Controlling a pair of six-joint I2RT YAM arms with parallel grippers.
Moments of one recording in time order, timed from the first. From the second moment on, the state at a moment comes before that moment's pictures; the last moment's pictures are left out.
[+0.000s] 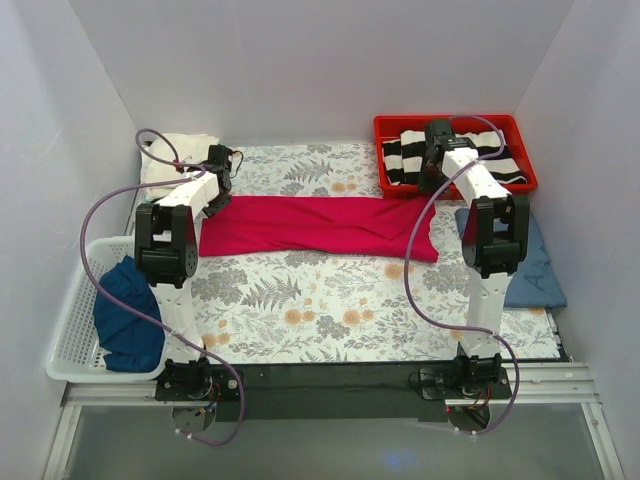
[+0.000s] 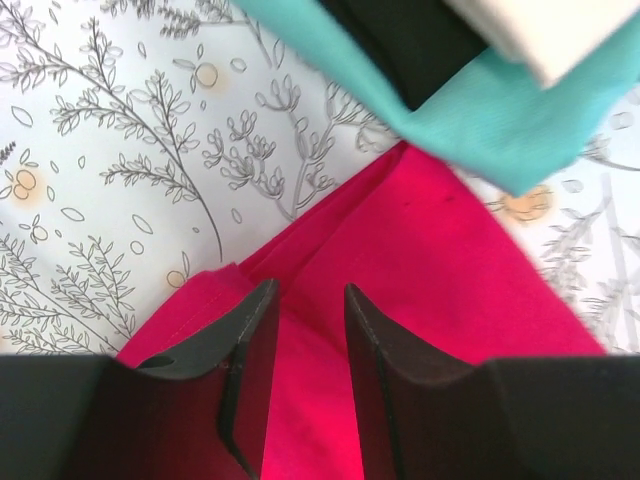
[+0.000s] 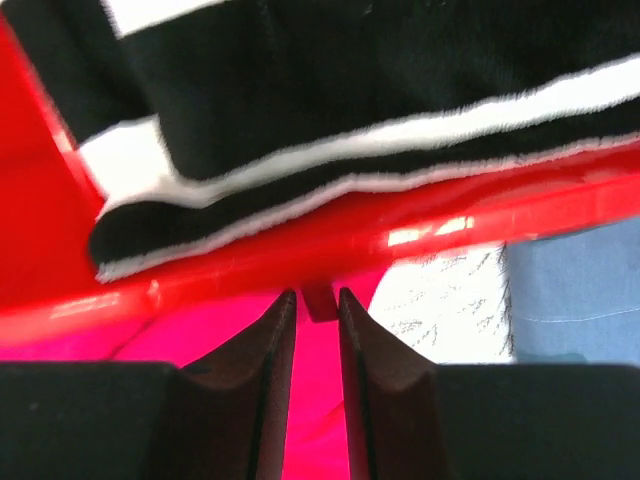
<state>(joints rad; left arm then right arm) -0.10 2.08 1.58 -0.65 -0.54 -0.82 0.14 2.16 1.88 -0.84 0.16 0.31</state>
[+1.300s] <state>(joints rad) -0.11 1.87 1.23 -0.66 -0.33 -0.88 0.19 1.95 1.35 -0.75 -0.13 0.29</state>
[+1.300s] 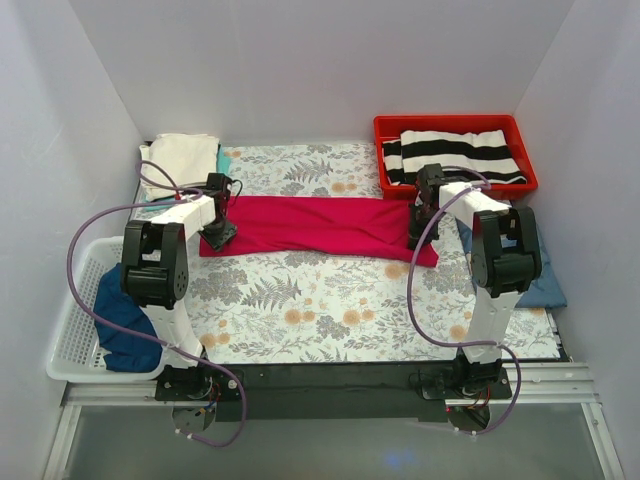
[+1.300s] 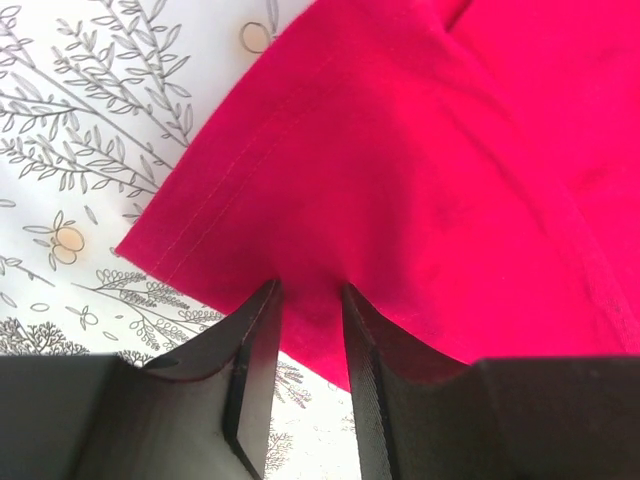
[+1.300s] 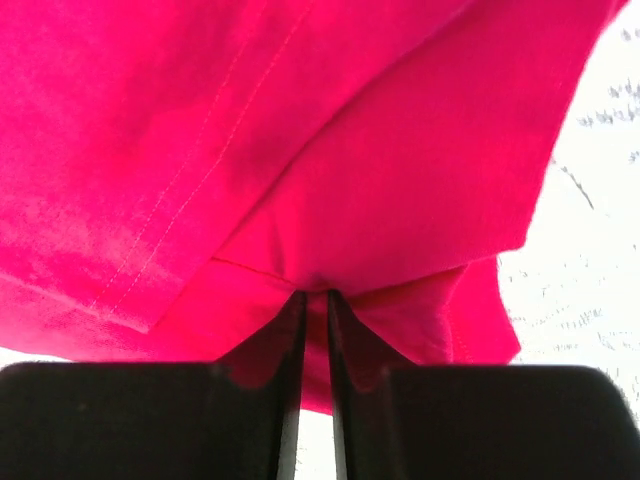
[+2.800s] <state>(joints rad) -0.12 1.56 1.09 -0.75 -0.23 -0.87 0.15 1.62 1.12 -0.86 -0.17 0.30</state>
